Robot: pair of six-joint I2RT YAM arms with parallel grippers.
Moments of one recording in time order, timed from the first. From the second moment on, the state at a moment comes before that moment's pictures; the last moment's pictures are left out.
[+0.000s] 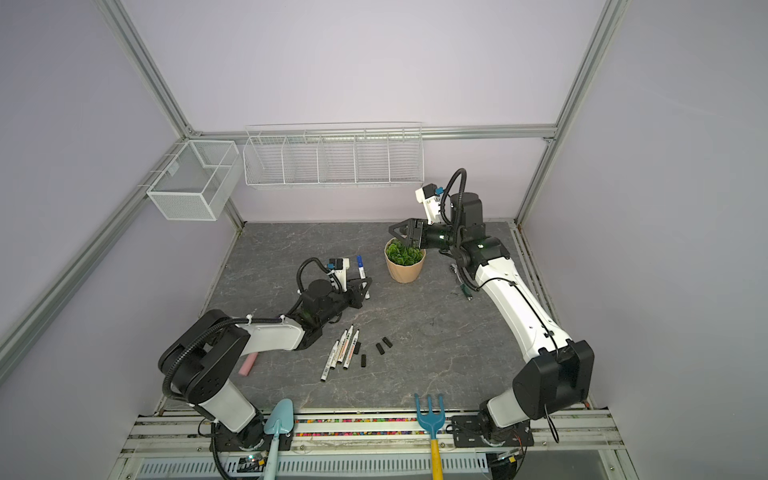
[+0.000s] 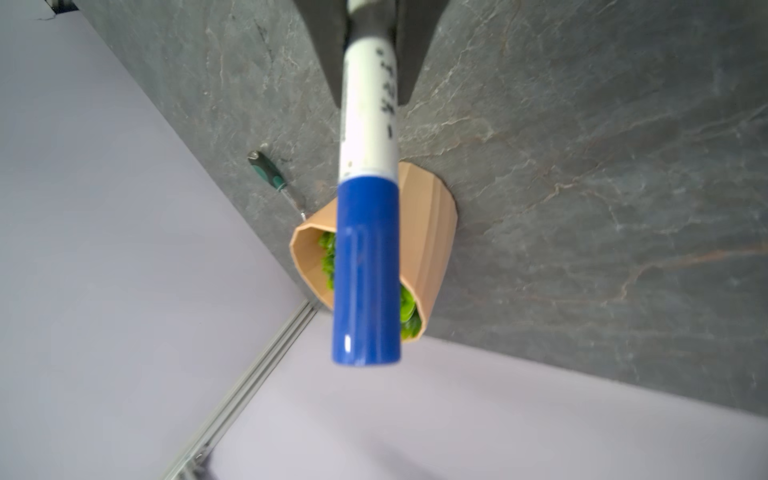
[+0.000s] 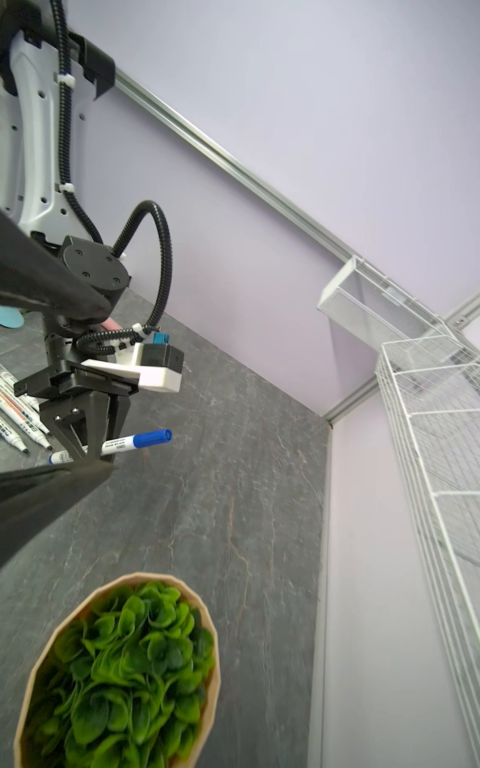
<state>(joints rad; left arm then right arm) -0.67 1.70 0.73 0.74 0.10 -0.53 0.32 1.49 1.48 -0.37 -0.70 0.44</state>
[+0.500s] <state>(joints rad) -0.63 2.06 1.28 0.12 0.12 -0.63 0.28 1.48 1.46 -0.46 -0.61 0.42</state>
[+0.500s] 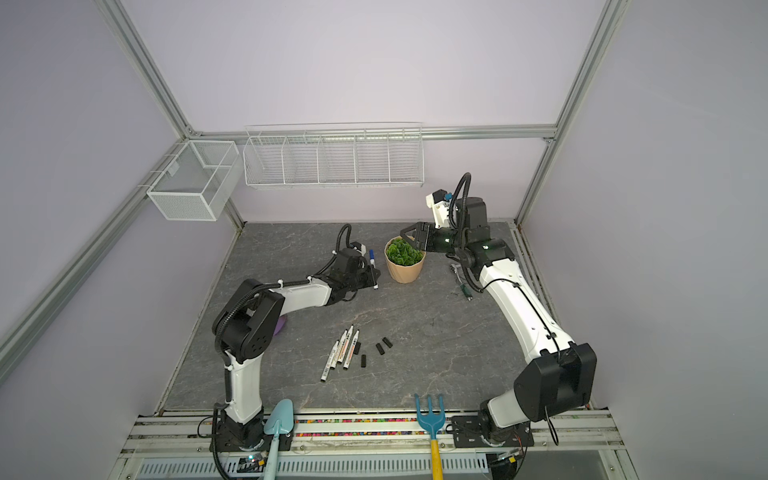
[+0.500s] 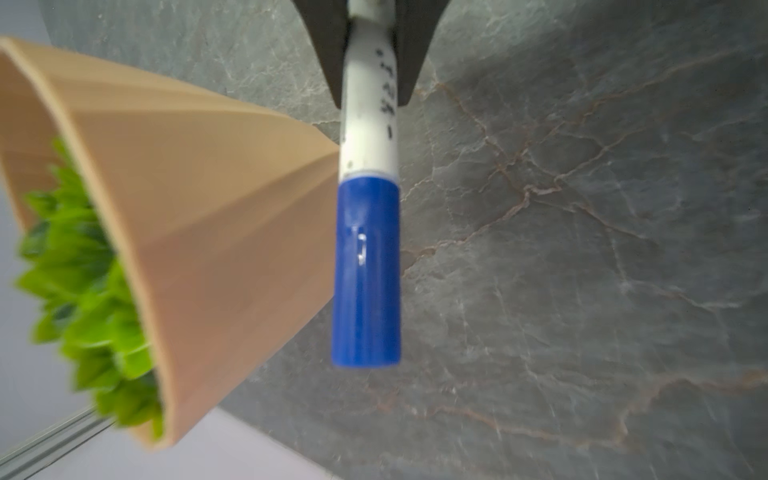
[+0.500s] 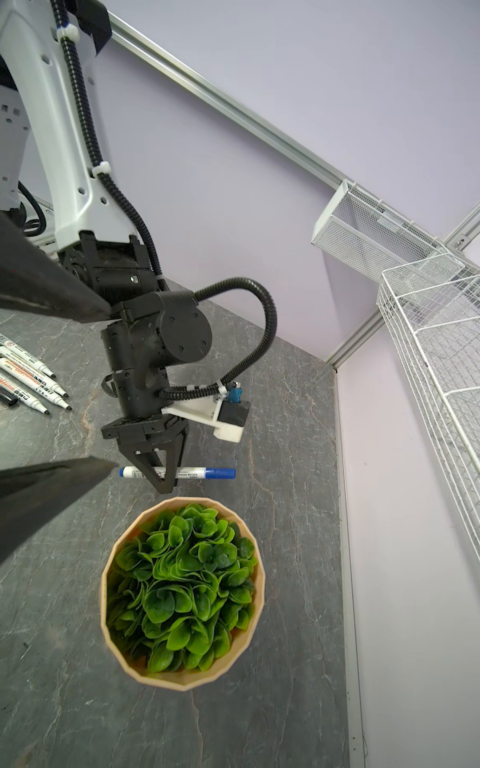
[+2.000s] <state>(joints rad) -0.63 2.14 1.46 -0.23 0.27 -0.57 0.33 1.68 1.40 -0.59 -0.44 0.42</state>
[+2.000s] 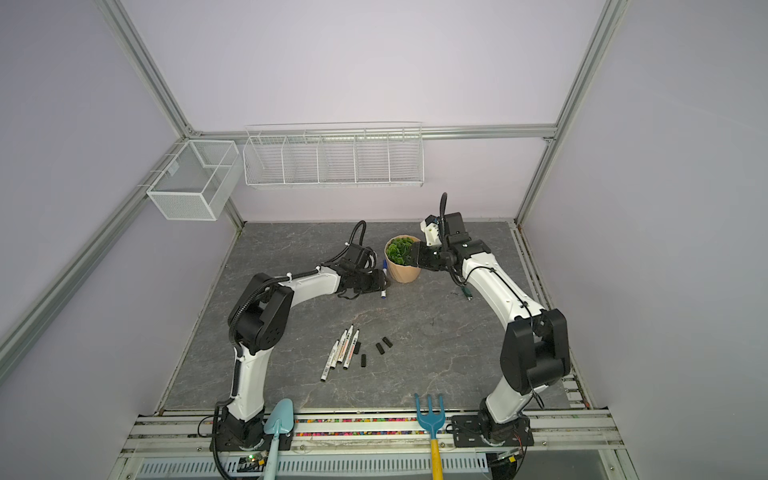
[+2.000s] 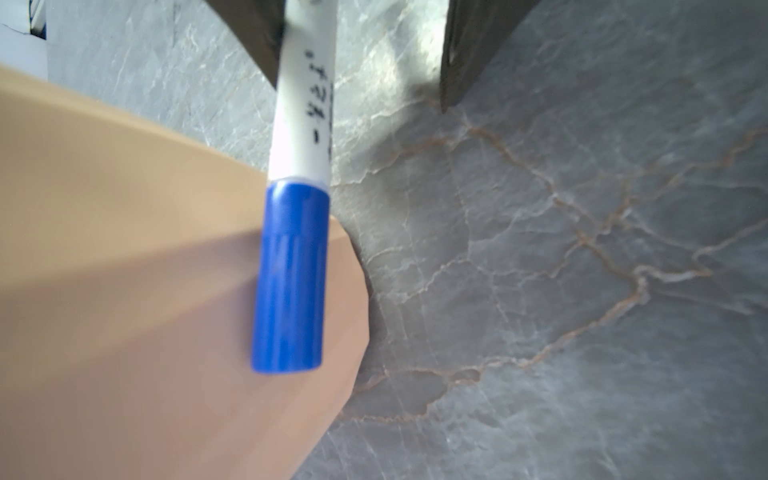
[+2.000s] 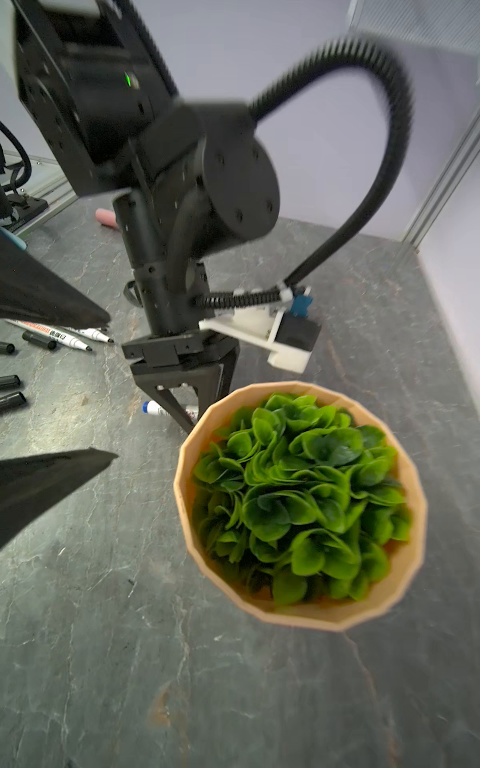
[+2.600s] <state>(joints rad) -0.63 2.08 1.41 -0.30 0.34 -0.49 0.44 1.87 1.32 -0.52 -0.37 0.45</state>
